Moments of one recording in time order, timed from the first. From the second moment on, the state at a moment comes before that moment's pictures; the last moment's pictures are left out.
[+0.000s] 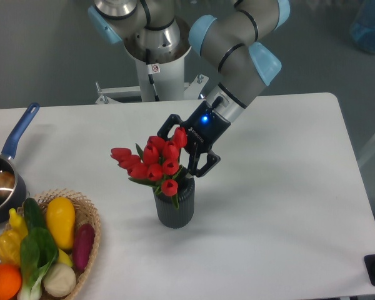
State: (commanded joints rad) arm 2.68 -1.74 -1.93 -1.06 0.62 1.48
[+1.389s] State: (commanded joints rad) arm 2.69 -1.73 -1.92 -1.07 0.62 1.47
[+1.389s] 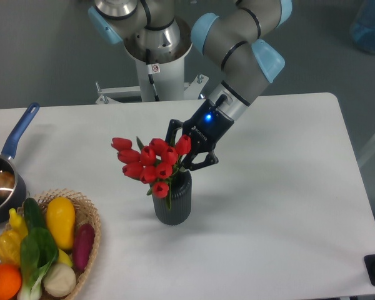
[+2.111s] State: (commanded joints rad) arm 2.71 -1.73 -1.92 -1.07 0.57 1.47
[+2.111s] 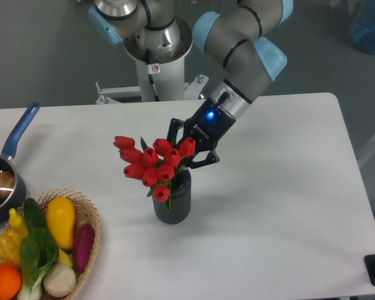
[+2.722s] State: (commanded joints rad) arm 2.77 -1.68 -1.92 -1.07 0.45 1.46
